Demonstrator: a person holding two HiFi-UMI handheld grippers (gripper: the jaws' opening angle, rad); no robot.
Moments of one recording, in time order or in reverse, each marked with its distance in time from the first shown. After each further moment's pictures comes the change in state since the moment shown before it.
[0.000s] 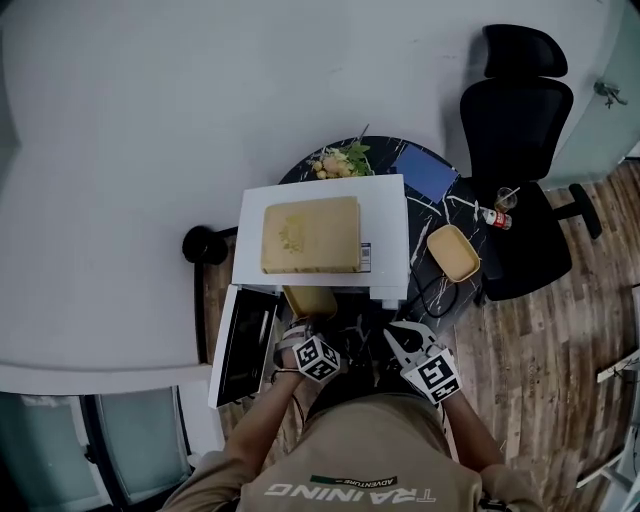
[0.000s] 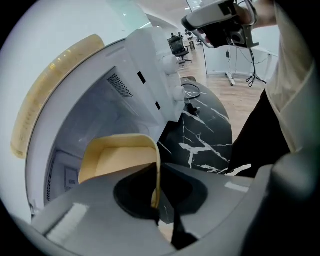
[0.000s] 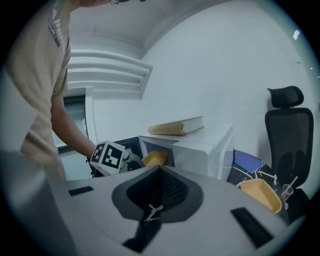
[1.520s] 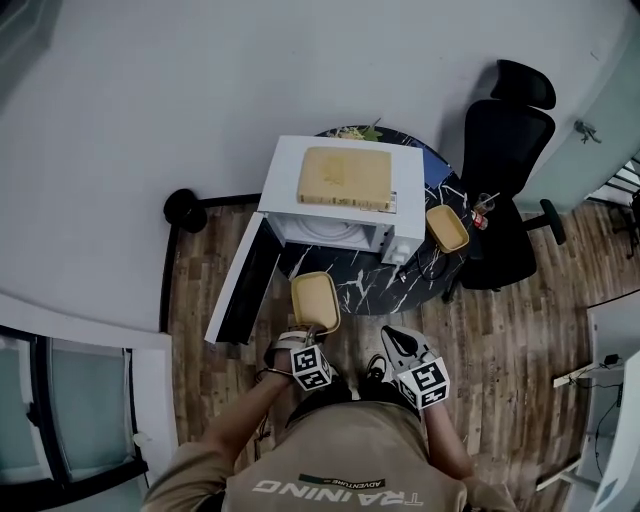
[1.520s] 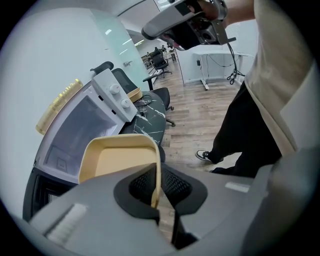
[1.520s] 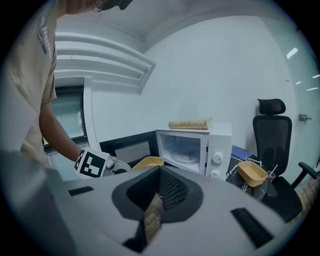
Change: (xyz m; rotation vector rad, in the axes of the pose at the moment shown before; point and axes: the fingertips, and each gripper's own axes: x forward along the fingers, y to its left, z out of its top) left arm -0.094 -0.154 -0.074 0.119 -0.141 -0.107; right arm -0.051 0.156 -0.026 0.004 0.054 -0.143
